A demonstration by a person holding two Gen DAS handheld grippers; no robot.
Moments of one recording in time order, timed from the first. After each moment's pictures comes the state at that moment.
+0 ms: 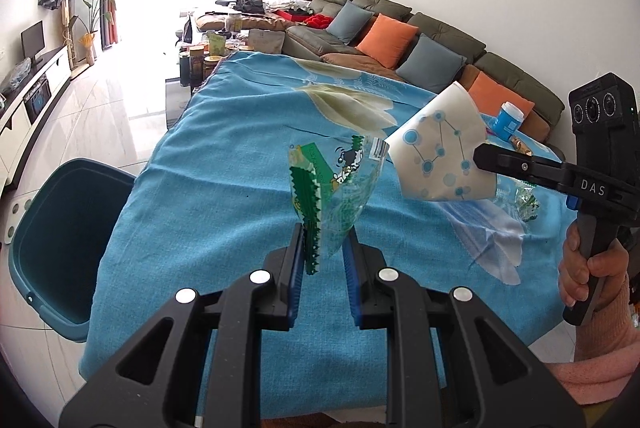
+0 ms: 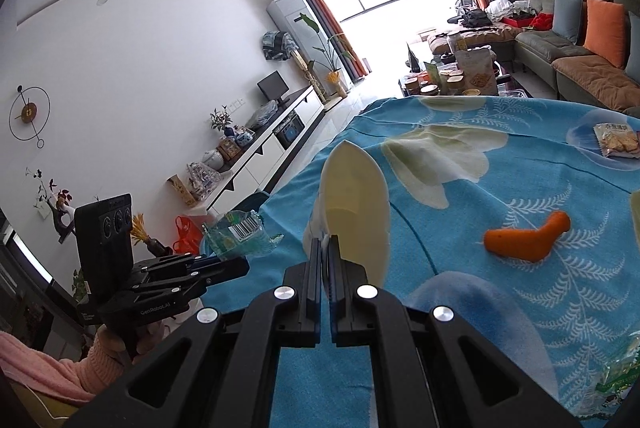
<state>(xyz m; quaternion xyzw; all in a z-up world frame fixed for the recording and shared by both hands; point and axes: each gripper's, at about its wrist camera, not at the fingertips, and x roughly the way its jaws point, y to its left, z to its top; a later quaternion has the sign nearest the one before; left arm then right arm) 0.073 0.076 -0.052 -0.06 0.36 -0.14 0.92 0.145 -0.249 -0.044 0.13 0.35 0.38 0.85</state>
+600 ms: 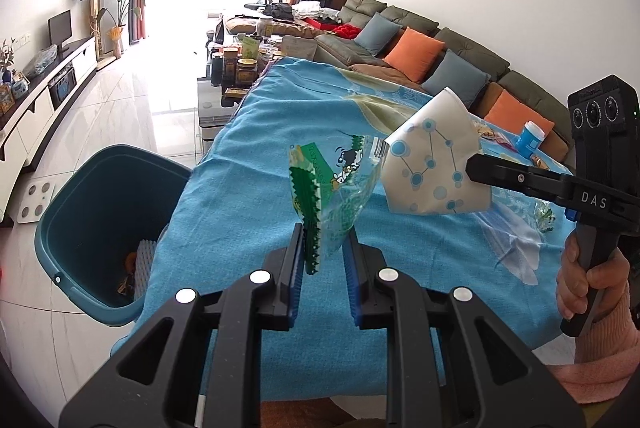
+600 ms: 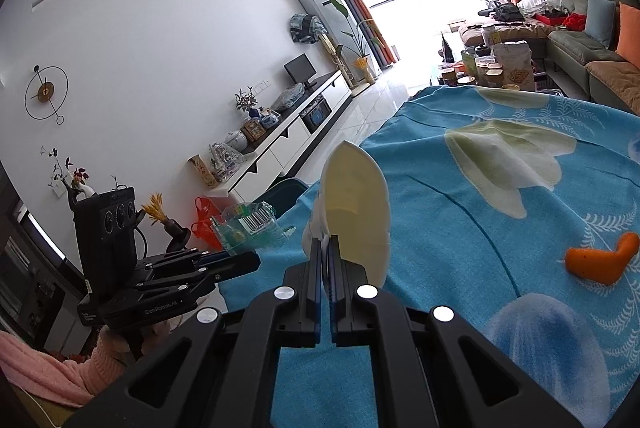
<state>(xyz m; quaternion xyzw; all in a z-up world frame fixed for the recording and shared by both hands) 0.057 0.117 -0.050 -0.08 0.36 -0.09 0.93 0.154 -0.187 -0.048 0.11 0.36 0.43 0.82</state>
